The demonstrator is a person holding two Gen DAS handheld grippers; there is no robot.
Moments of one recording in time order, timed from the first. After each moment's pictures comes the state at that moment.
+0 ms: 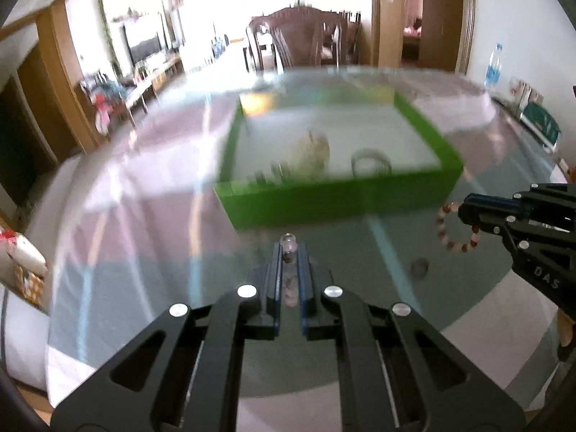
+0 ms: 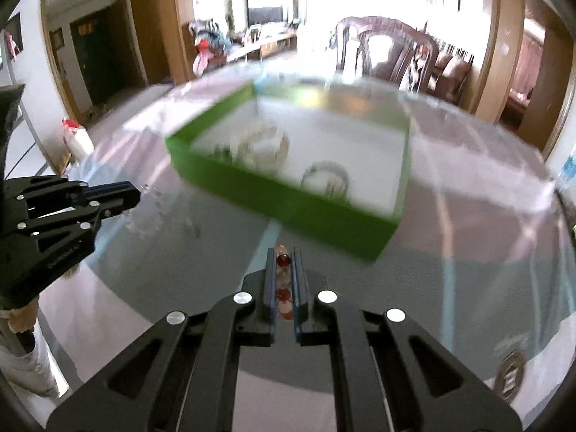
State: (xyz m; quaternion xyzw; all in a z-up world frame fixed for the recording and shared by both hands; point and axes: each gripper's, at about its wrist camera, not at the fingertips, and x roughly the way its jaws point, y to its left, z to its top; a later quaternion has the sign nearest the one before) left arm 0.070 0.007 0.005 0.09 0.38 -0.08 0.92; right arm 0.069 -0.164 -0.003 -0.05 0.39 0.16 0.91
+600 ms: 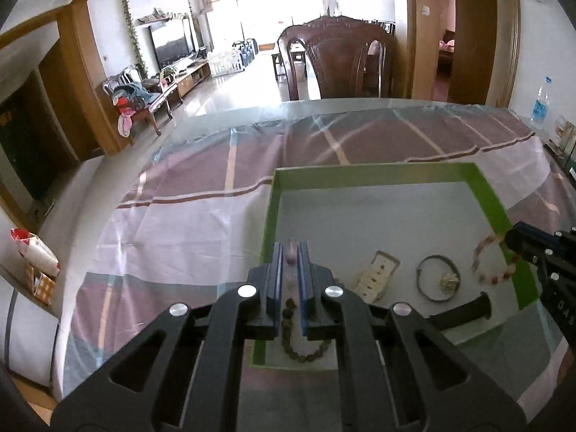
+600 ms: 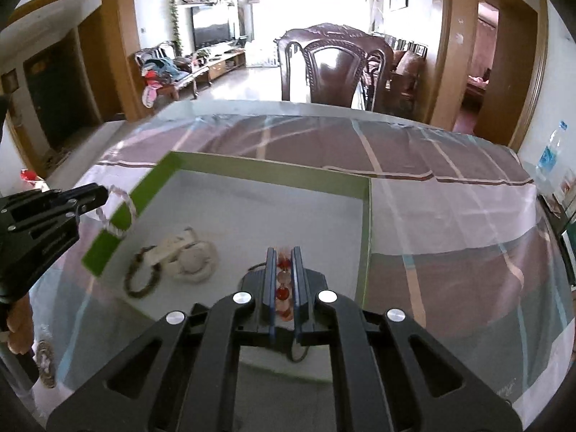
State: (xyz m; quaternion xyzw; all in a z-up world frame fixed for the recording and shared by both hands) left arm 0.219 0.013 0.012 0.08 0.38 -0.02 0.92; right arm 0.187 -0.175 -0.007 -0.01 0.39 0.06 0.92
